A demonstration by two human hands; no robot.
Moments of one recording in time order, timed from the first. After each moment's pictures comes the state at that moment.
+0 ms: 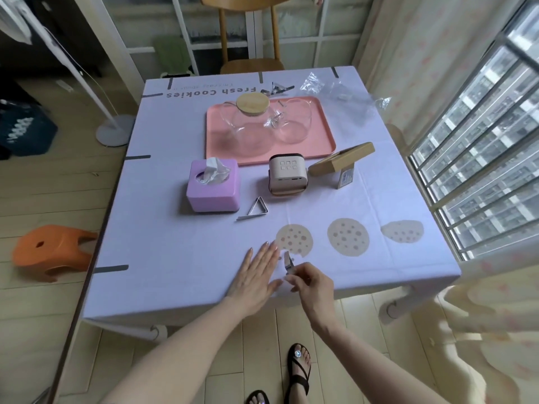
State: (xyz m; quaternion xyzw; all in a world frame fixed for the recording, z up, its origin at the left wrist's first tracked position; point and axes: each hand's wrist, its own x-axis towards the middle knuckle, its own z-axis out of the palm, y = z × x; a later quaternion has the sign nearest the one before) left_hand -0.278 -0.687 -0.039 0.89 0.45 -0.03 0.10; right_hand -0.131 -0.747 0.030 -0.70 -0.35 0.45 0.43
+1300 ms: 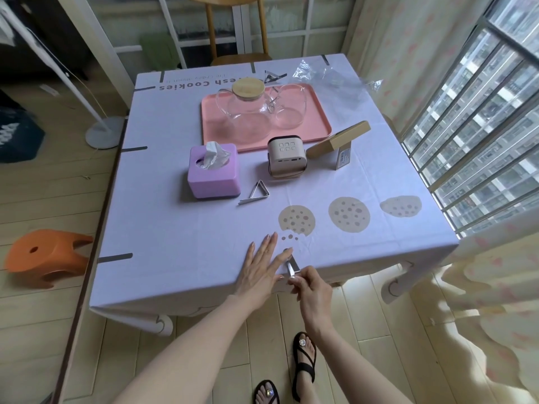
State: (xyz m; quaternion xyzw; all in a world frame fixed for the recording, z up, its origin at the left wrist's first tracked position) left_hand -0.285 -0.712 -0.047 0.89 0.43 0.03 0.14; right_hand -0.165 -0.791 -0.005 -0.74 -0.27 0.41 0.46
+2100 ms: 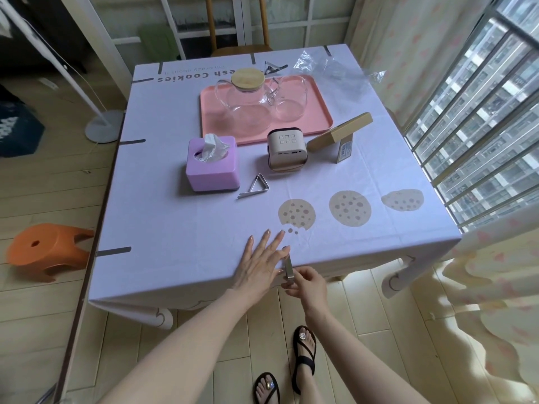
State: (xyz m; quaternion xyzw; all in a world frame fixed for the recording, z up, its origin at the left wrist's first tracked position) left_hand -0.286 -0.715 -0.044 0.91 0.40 0.07 0.12; right_hand -0.163 -0.785 -0.017 -0.69 -0.12 0.53 0.47
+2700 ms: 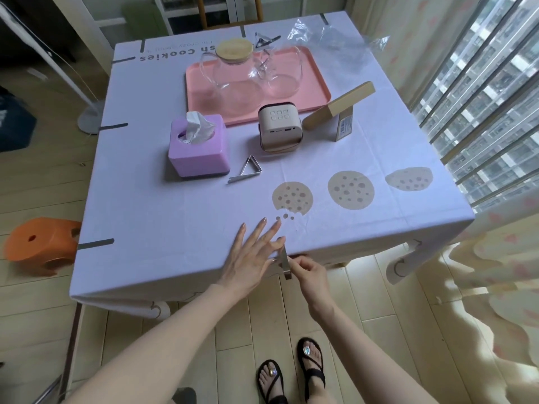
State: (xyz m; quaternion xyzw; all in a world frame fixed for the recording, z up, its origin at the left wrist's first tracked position) left_hand -0.295 -0.715 -0.053 0.92 0.37 0.08 0.08; right_hand -0.148 -0.789 -0.042 -0.67 -0.22 0.55 0.45
